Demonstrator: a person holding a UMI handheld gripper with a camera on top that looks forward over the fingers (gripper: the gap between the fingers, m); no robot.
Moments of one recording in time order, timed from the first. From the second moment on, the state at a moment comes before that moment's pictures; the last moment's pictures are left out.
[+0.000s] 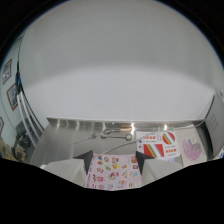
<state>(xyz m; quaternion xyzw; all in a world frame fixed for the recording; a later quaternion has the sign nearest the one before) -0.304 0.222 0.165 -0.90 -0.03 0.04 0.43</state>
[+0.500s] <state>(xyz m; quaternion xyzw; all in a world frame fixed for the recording) -0.324 0.317 0.088 -0.91 -0.03 0.01 0.41</state>
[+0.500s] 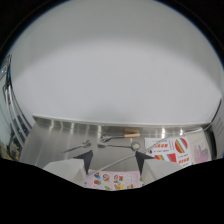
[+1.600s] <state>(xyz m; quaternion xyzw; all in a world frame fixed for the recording) -0.328 0.384 0.026 -0.91 -0.03 -0.02 0.41</state>
